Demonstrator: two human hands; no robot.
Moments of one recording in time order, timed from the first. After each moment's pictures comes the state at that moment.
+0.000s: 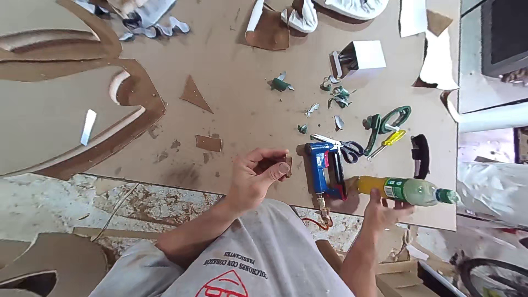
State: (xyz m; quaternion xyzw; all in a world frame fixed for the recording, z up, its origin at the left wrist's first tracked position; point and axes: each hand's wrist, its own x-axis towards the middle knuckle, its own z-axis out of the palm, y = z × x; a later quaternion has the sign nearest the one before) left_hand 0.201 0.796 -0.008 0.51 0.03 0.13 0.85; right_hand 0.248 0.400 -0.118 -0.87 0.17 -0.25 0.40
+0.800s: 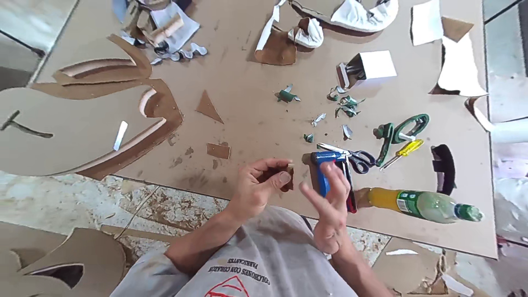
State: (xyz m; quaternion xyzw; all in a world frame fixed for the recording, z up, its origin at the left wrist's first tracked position) left_hand 0.198 0.787 0.003 0.53 0.03 0.12 0.84; right_hand 0.244 0.593 -0.020 -0.74 -0.43 -0.09 0.51
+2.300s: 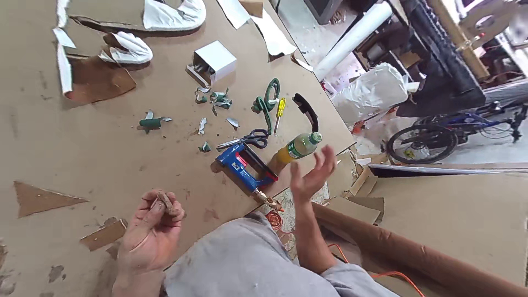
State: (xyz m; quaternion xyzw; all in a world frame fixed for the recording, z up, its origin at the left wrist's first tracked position) left_hand 0.230 0.799 -0.037 0.35 0.06 -0.08 0.93; right_hand 0.248 0.449 -0.049 -0.80 0.03 -0.47 0.37
